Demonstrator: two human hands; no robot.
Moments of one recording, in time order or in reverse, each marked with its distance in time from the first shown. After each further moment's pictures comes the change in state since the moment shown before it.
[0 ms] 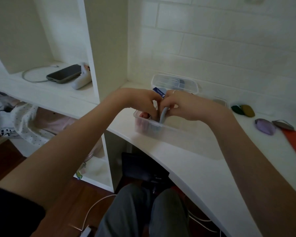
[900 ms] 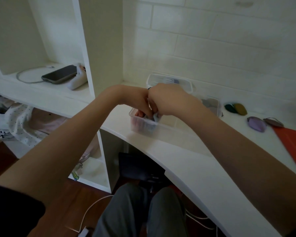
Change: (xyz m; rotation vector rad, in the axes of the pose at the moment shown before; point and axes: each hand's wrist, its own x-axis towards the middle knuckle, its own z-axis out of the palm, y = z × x) left_hand 0.000 -0.003 -0.002 0.017 -0.011 0.034; right_hand 0.021 -0.042 -0.004 -0.446 0.005 0.211
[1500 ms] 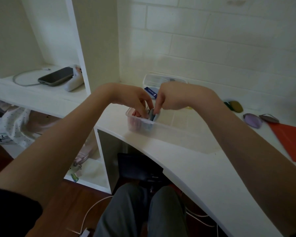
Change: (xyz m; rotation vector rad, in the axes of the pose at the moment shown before) left_hand -0.012 0.005 -0.009 0.020 -0.082 0.037; right_hand -0.013 0.027 -0.009 0.265 -0.142 0.022
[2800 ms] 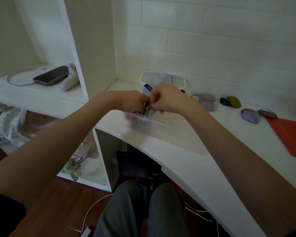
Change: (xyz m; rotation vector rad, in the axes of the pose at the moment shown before) left_hand 0.014 0.000 0.023 0.164 0.108 -0.031; right_hand 0.012 0.012 0.036 0.434 0.220 0.045
